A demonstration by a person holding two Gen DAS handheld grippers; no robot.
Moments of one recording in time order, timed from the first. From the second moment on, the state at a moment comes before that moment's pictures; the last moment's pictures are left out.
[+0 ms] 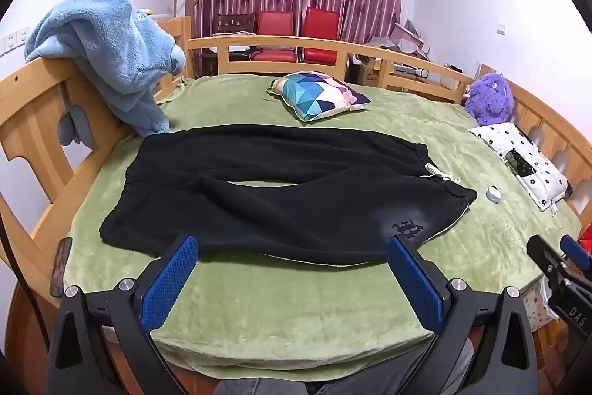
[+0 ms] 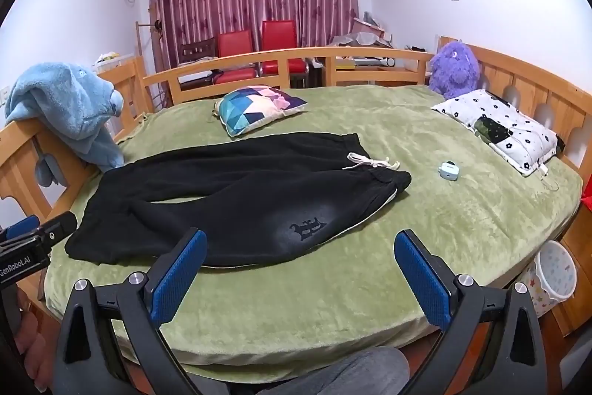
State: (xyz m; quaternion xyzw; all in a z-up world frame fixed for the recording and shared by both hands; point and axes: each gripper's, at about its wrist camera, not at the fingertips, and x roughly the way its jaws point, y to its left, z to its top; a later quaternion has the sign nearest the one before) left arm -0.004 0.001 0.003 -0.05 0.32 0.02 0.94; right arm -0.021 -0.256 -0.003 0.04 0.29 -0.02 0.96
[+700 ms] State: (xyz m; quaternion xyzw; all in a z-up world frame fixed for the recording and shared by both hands) left arm -0.002 0.008 0.006 -0.08 0.32 0.01 0.94; right arm -0.015 -0.250 0.003 0.04 0.30 -0.01 0.95
